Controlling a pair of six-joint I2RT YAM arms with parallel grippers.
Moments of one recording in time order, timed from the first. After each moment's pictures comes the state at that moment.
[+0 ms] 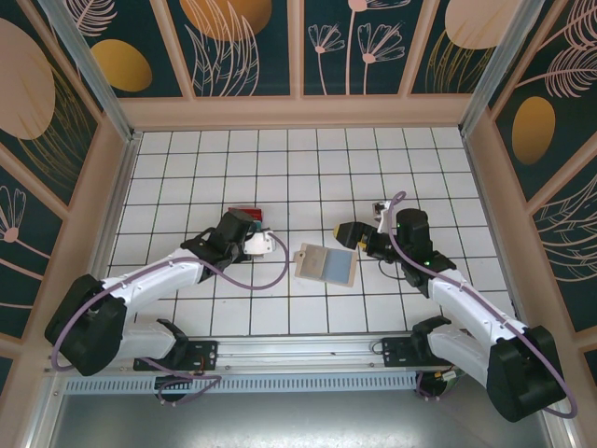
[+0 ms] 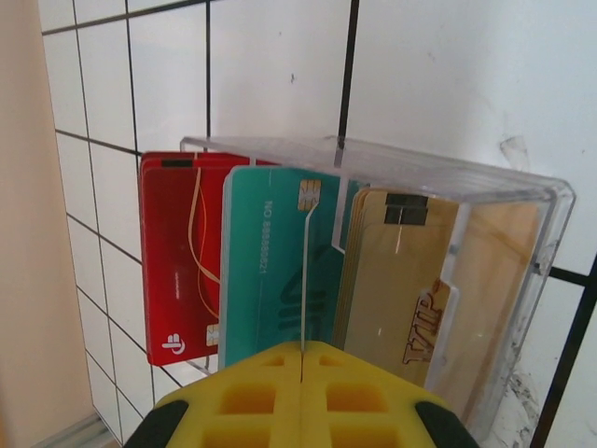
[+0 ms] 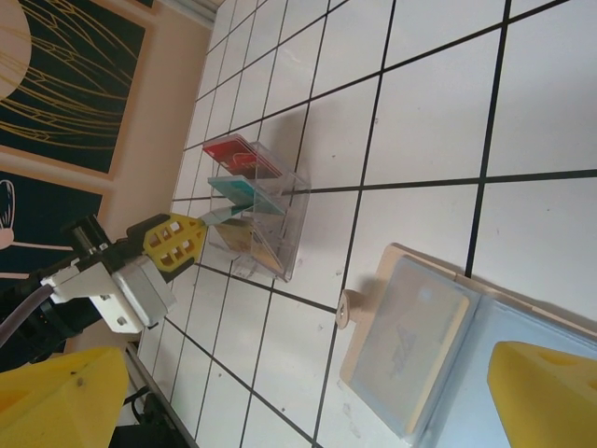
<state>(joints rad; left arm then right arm) -0.65 1.30 0.66 -0.21 -0.30 0.98 0.38 0.97 0.44 0.04 -0.57 0.74</state>
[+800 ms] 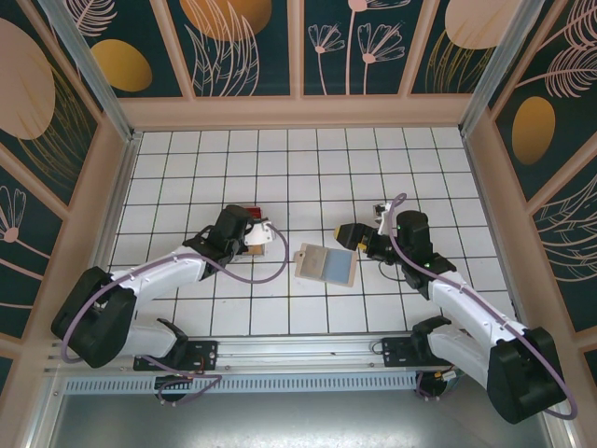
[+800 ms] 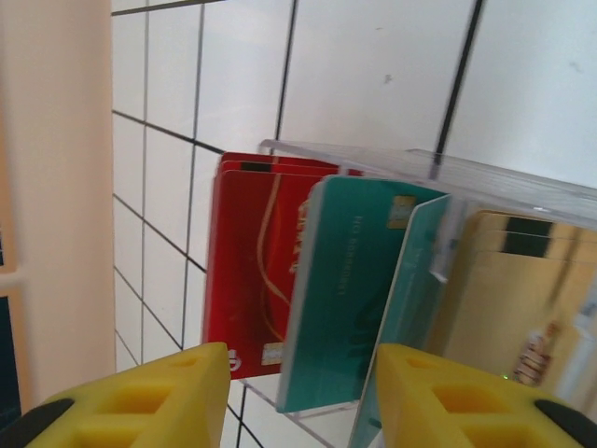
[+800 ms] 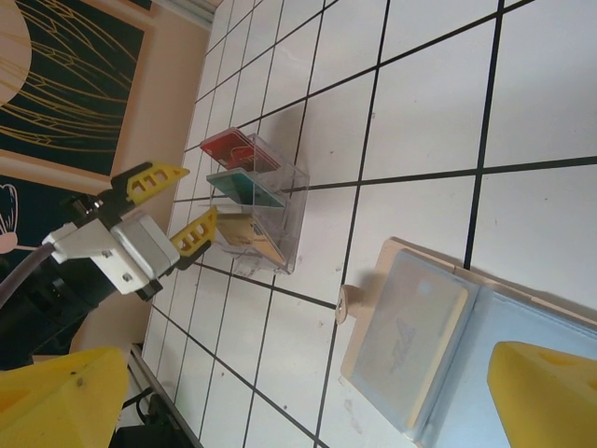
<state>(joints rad) -0.61 1.35 0.64 -0.03 -0.33 0.96 0.38 0.96 0.42 0.05 -0.57 0.76</state>
